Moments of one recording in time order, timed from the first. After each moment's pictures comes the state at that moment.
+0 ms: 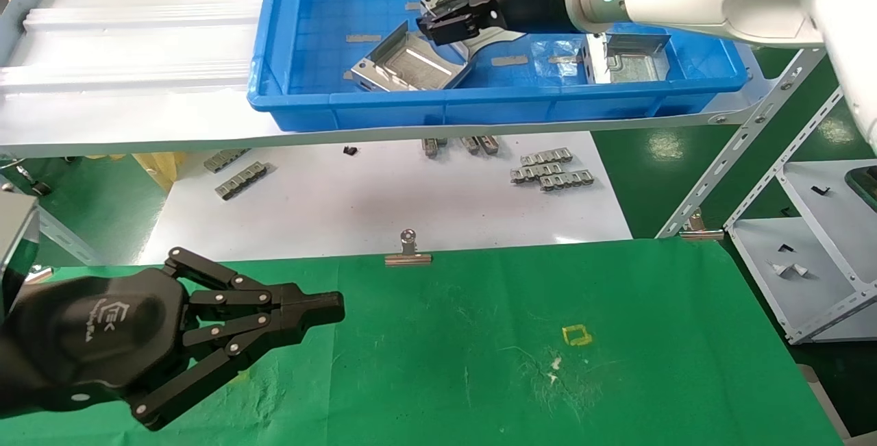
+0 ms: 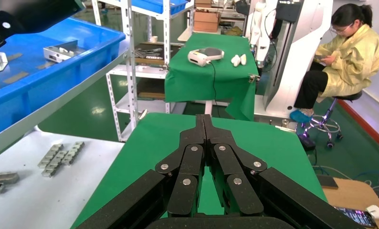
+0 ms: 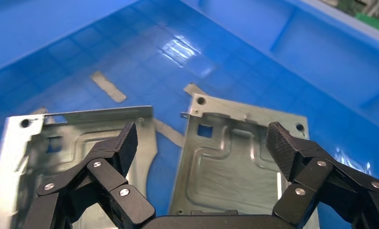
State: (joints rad) left arm -1.10 0.57 0.37 -1.26 0.66 1.46 -0.13; right arm 1.95 -1.34 -0.71 0.41 -1.60 -0.82 0.46
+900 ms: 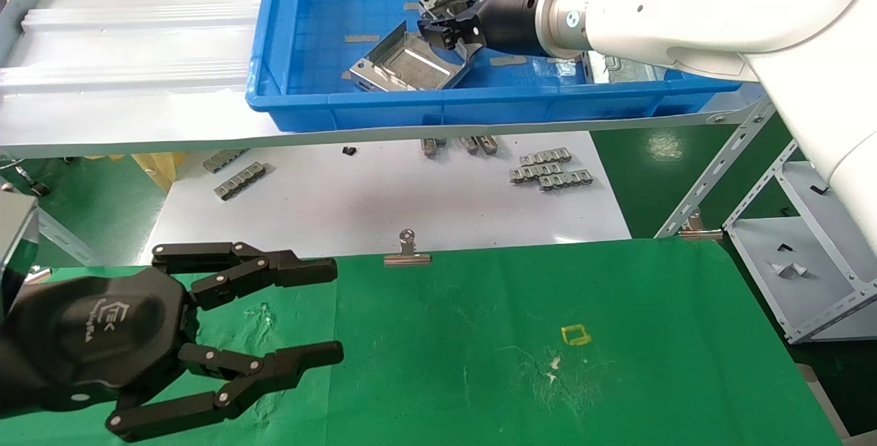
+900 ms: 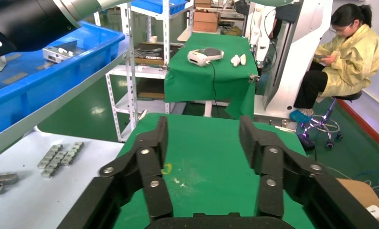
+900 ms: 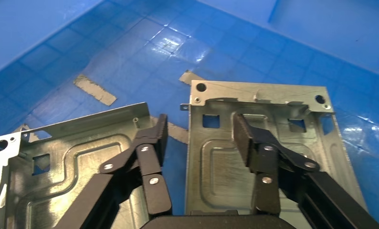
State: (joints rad) left arm -1.10 0.57 0.37 -1.26 0.66 1.46 -0.13; right arm 1.94 -1.37 -1.02 0.47 -1.51 -0.62 0.76
